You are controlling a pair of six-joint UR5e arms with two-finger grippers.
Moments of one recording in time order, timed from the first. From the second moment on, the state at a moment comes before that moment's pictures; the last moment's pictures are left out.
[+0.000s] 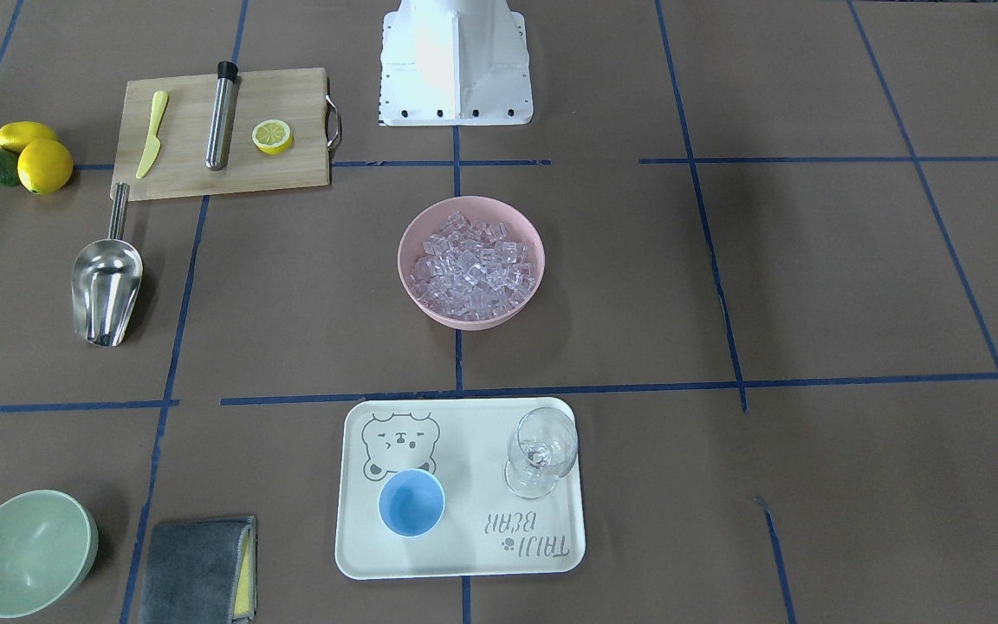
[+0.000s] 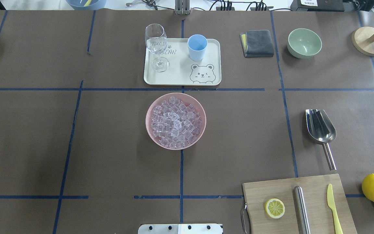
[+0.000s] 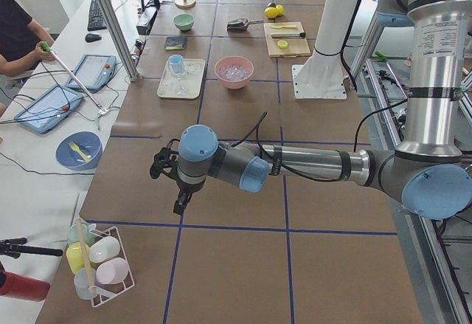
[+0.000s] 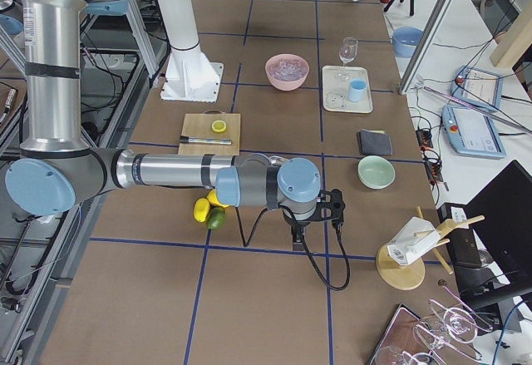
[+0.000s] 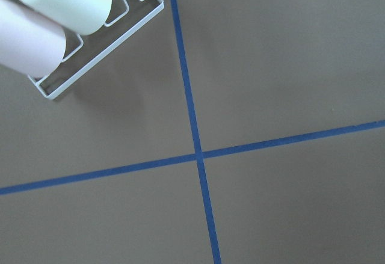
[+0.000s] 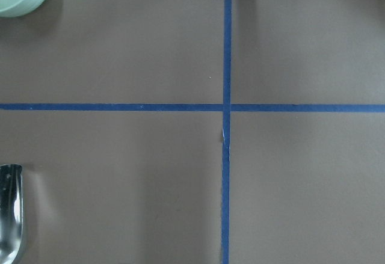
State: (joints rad) left arm -1.56 -1.56 -1.65 -1.92 -2.38 0.01; right arm 1.64 -1.62 1.68 -1.55 2.47 0.00
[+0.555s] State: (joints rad) left arm -1.28 -1.60 -1.69 -2.22 -2.38 0.00; right arm 1.55 -1.56 1.72 -1.56 2.48 0.00
